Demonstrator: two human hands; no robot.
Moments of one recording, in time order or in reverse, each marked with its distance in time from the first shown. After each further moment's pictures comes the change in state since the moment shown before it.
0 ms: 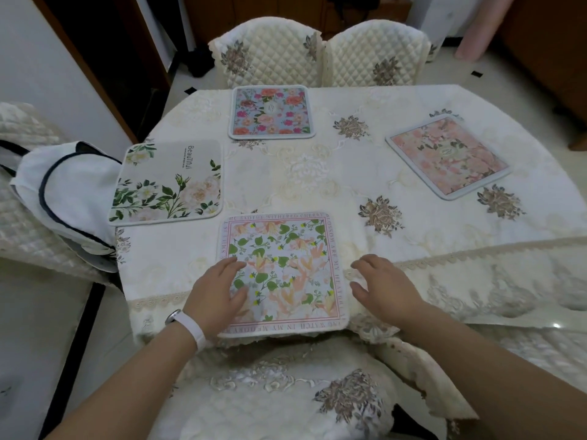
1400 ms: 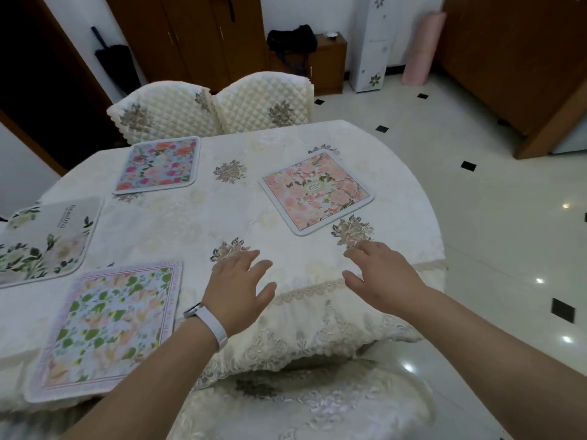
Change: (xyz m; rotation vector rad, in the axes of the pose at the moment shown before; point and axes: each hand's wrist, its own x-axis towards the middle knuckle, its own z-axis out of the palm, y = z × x) left_hand 0.106 0.445 0.113 0.322 0.082 0.194; right_hand -0.072 0.372 -0.164 -0.022 0.084 0.008
